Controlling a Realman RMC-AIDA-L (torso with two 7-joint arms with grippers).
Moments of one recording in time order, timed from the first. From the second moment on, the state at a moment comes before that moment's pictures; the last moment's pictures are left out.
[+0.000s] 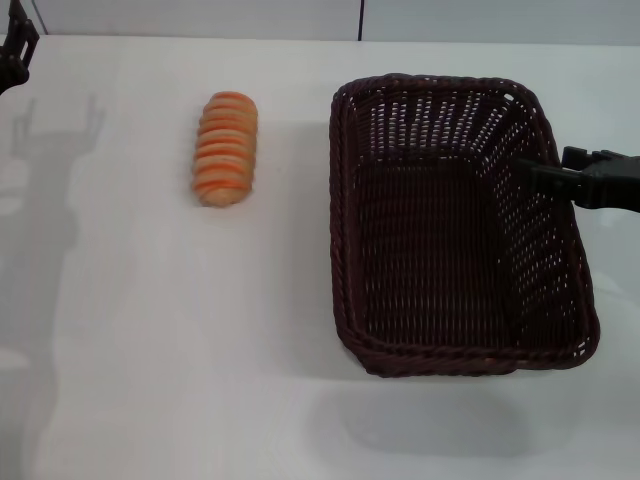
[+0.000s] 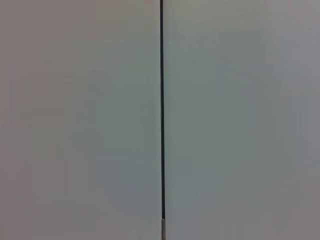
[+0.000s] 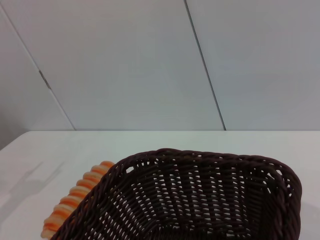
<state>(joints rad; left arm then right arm) -0.44 -2.07 -1.35 -0.31 2.48 1.03 0.03 0.09 2.08 -1.32 -1.32 -1.81 -0.97 2.14</state>
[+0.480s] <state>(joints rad) -0.44 -2.07 -1.35 -0.31 2.49 1.03 0.03 0.09 2.08 -1.32 -1.32 -1.81 -0.97 2.14</state>
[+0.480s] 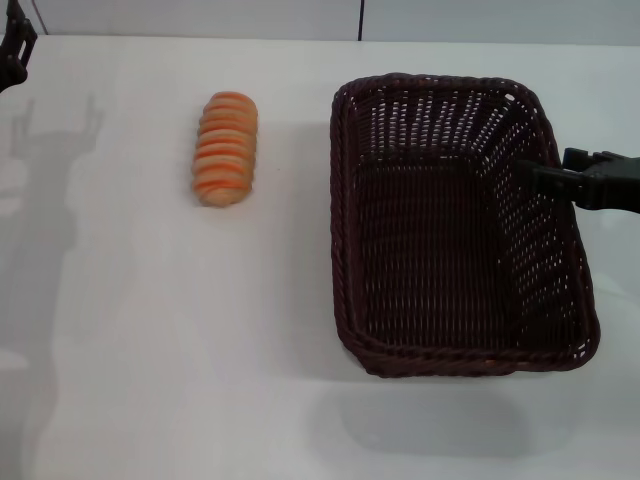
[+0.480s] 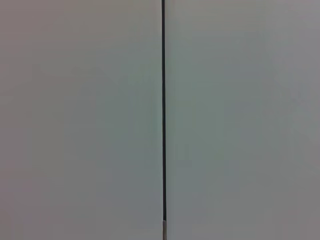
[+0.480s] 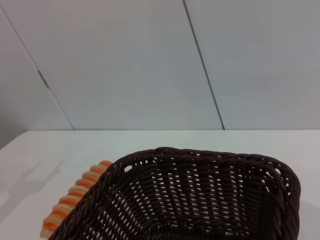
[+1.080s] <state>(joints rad) -0.44 -2.07 -1.35 -0.31 2.49 1.03 0.03 0.08 2.08 -1.34 -1.34 -1.81 -0.98 2.14</state>
